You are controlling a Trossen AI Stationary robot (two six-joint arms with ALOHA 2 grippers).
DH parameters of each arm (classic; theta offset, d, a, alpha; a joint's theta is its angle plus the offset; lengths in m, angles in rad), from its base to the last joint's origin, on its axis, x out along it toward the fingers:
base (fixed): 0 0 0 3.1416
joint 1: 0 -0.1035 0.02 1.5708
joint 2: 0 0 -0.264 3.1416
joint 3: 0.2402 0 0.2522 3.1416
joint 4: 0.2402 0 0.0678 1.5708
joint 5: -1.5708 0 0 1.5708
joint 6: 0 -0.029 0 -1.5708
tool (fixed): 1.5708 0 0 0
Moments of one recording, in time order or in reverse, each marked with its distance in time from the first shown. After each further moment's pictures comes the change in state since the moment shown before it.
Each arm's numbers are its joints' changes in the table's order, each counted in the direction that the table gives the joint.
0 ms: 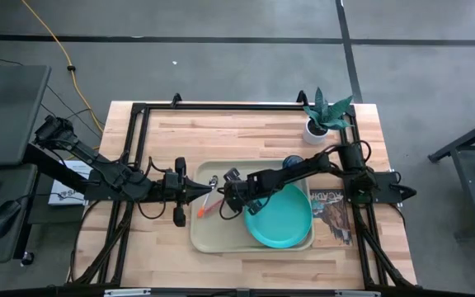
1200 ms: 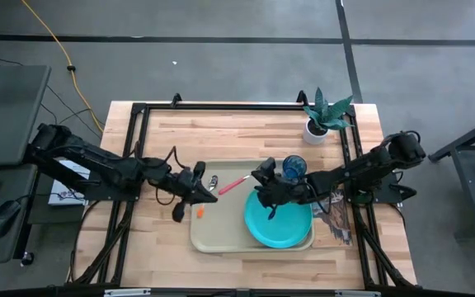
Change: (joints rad) left arm -0.283 0.056 -0.148 -0.185 -0.701 0.043; right arm -0.157 -0.554 -0.568 -0.510 -0.556 0.217
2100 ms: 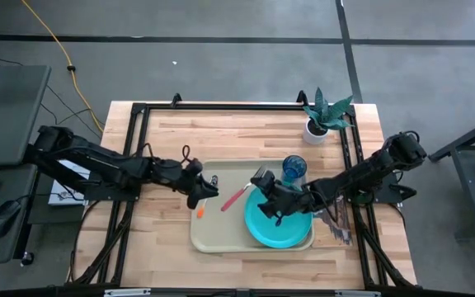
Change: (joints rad) left arm -0.081 0.044 -0.034 0.233 0.089 0.629; right arm -0.086 0.000 0.002 -0.082 -0.071 0.330
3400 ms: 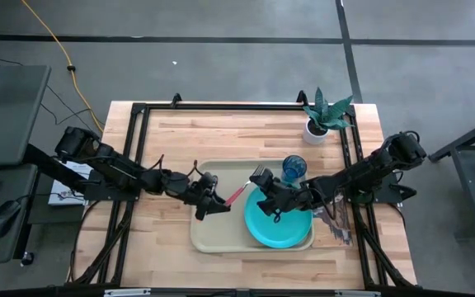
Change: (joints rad) left arm 0.093 0.308 0.010 -0.505 -0.015 0.165; right arm 0.024 0.001 0.000 -0.001 0.030 0.040
